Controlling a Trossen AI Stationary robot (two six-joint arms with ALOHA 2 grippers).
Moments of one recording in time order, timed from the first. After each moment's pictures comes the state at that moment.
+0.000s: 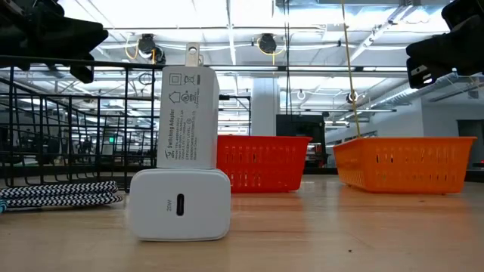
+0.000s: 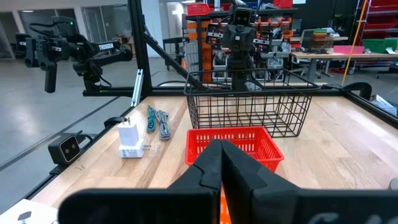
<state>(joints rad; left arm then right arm) -0.15 0.01 0.01 0.18 -0.06 -0.14 0.37 0.00 0.07 -0.11 0.23 0.07</state>
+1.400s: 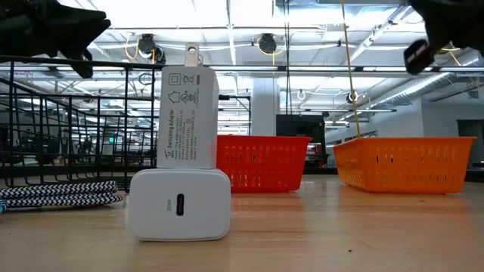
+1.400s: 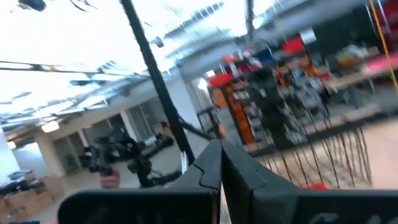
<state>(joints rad) -0.15 0.01 0.01 0.30 -0.14 -0.24 0.37 0.11 0.02 0.41 0.18 0.32</state>
